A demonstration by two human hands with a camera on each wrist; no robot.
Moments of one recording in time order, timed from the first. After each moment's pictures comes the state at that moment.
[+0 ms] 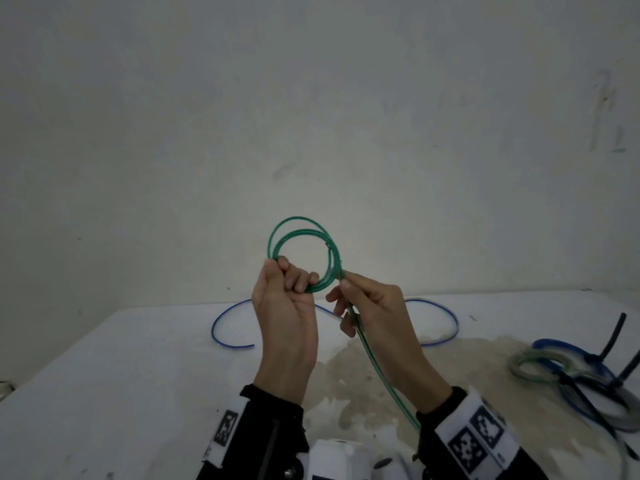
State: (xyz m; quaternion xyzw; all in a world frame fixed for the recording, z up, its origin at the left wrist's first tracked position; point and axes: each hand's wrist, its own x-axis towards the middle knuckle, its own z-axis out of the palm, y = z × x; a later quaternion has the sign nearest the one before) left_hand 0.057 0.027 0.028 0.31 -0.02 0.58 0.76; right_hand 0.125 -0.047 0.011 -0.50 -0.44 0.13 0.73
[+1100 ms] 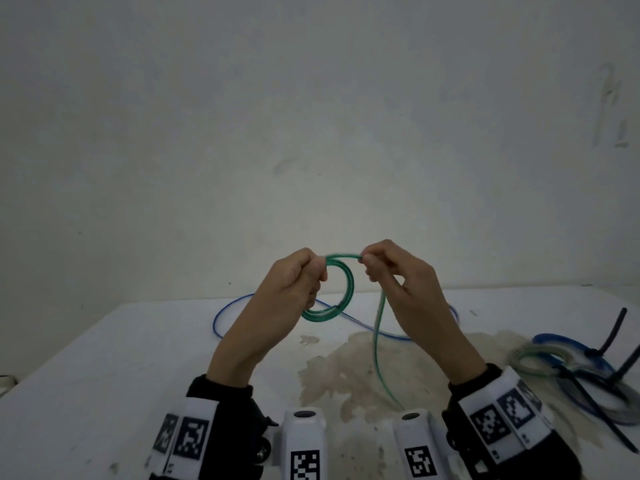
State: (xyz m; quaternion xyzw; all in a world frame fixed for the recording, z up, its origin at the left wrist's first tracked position) left_hand 0.020 0.040 0.043 0.80 0.07 0.37 0.47; right_hand 0.160 -0.063 0.024 -0.57 -0.57 -0.15 0.57
